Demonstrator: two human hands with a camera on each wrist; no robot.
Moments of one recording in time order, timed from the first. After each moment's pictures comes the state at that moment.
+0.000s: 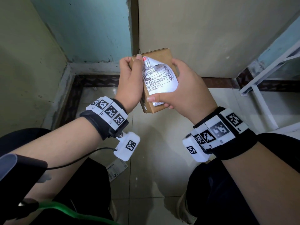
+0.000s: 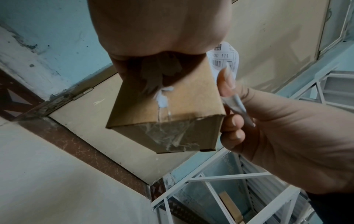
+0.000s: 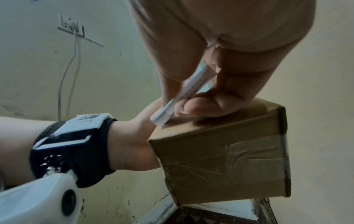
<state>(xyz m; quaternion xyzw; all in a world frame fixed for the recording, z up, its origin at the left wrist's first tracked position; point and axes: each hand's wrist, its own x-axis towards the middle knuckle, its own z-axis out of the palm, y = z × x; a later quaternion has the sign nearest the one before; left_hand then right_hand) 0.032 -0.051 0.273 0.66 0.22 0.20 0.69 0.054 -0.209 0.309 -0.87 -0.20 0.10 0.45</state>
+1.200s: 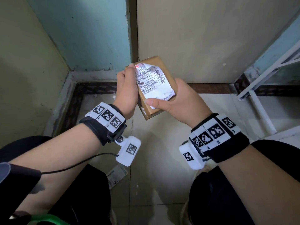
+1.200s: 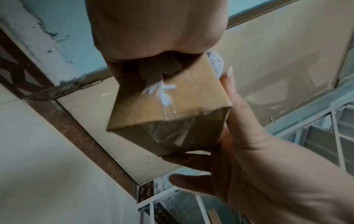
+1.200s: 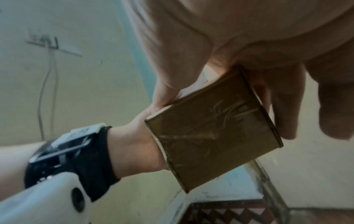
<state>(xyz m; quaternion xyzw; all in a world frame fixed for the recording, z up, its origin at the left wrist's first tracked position) 0.045 -0.035 0.262 0.61 0.27 0.16 0.73 0.062 -0.211 0.295 -0.90 -0.16 0.12 0.38</state>
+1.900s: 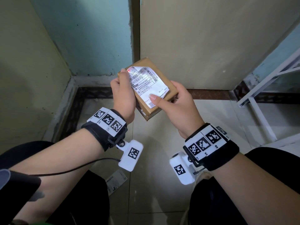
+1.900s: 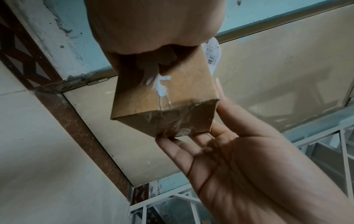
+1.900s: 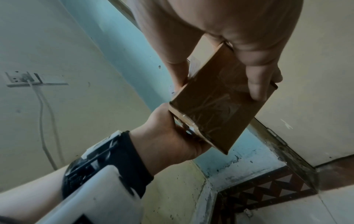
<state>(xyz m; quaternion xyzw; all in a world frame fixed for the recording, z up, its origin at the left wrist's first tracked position) 0.044 -0.029 0.263 0.52 0.31 0.21 0.77 0.058 -0.193 0.278 -0.73 -0.11 0.14 0.66</state>
